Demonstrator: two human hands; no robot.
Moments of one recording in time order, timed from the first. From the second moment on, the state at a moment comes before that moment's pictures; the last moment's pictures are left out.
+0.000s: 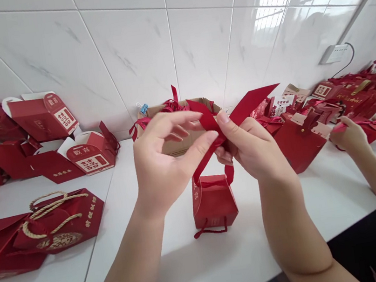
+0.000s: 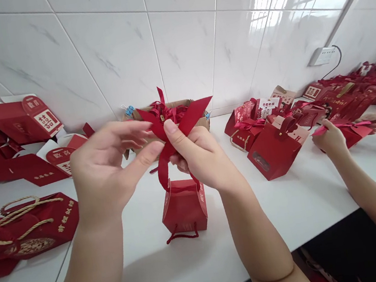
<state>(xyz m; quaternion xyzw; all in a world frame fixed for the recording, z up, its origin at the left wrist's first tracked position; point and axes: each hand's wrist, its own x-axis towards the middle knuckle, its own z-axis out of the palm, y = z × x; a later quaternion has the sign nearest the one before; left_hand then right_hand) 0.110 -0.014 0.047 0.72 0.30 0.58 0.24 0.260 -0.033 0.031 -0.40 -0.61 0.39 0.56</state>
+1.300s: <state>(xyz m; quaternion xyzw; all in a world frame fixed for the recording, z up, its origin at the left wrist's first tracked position) 0.092 -0.009 0.040 0.78 0.25 0.34 0.46 0.275 -0.049 0.041 -0.41 -0.80 0.06 0.44</state>
